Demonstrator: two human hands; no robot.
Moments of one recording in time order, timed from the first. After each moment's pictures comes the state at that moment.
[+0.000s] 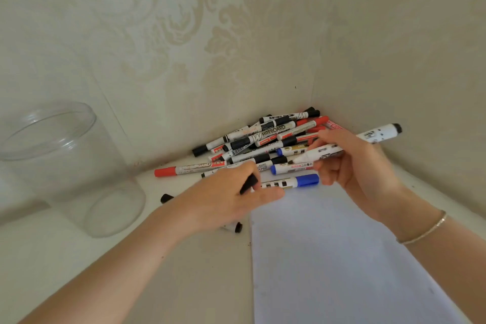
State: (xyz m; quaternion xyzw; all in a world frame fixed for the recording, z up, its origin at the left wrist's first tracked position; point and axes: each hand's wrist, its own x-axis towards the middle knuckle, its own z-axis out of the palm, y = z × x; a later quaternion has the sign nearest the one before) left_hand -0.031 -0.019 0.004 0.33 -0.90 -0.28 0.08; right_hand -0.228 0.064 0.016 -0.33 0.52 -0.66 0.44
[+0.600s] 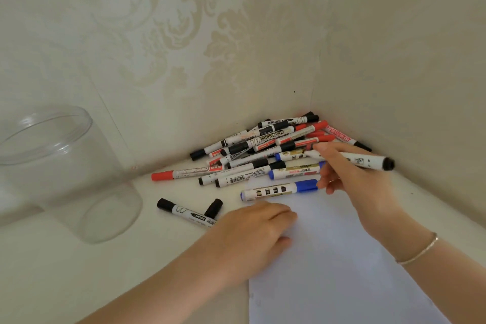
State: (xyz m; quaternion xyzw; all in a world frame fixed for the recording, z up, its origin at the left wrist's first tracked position) left_hand -0.047 0.015 -0.036 0.18 -0.98 -0.05 0.10; right_hand -0.233 0.065 -0.008 -0.34 0.62 -0.64 0.29
